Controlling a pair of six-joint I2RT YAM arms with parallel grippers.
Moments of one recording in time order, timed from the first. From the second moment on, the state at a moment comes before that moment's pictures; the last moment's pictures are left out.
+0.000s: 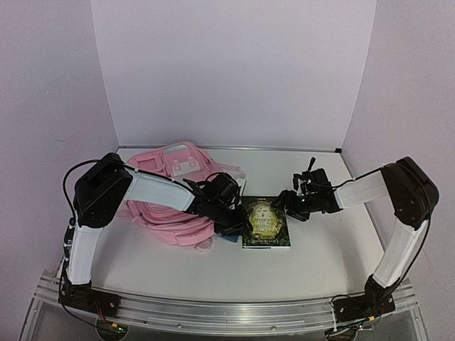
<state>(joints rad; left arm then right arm) -0.96 2.16 1.45 -0.19 0.34 -1.00 0.43 1.81 0.85 0.14 -0.26 0.67</state>
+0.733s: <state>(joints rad) -0.96 2.19 1.41 0.00 0.42 -1.04 0.43 1.81 0.81 0.22 -0.23 0.73</state>
